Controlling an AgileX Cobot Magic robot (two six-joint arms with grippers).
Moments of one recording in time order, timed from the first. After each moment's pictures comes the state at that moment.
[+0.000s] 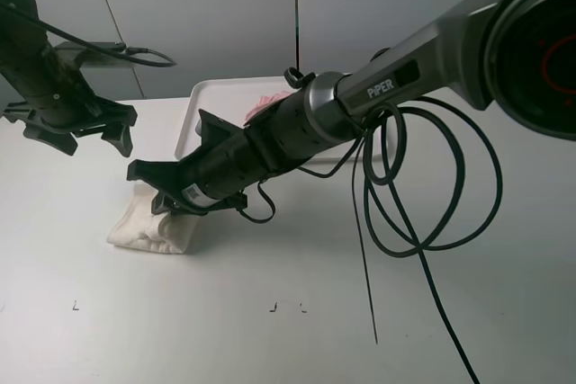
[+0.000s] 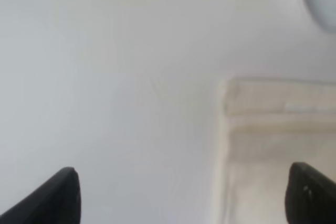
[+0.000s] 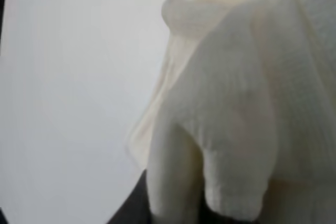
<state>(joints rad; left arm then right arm) -0.17 1.82 -1.20 0.10 0.77 -0.17 0.85 2.29 -1.38 1.67 0.44 -0.81</state>
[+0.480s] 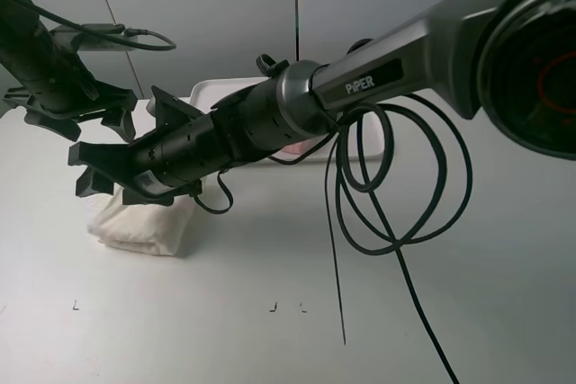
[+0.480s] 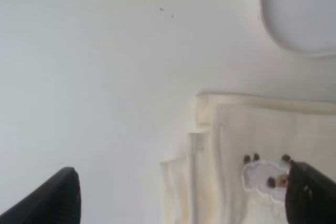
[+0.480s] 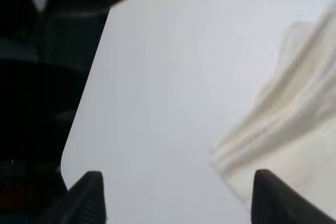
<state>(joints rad) -0.17 1.81 -1.23 0.04 0.79 -0.10 0.90 2.29 -1.49 1.74 0.50 -0.93</state>
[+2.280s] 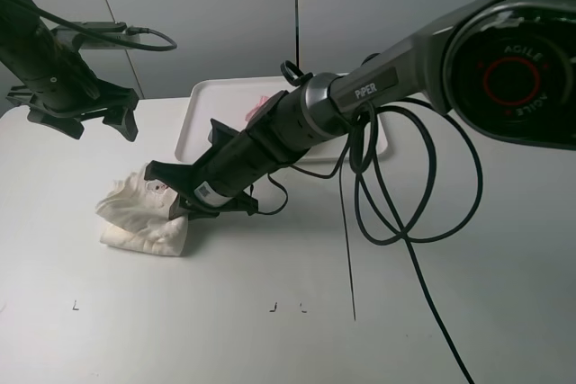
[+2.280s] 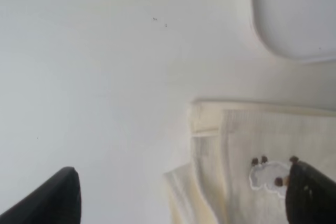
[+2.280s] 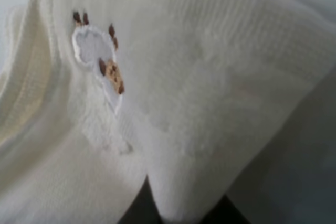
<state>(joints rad) -0.17 1.81 -1.23 0.03 0.77 -0.08 0.80 2.38 -1.49 1.30 0.49 -0.42</state>
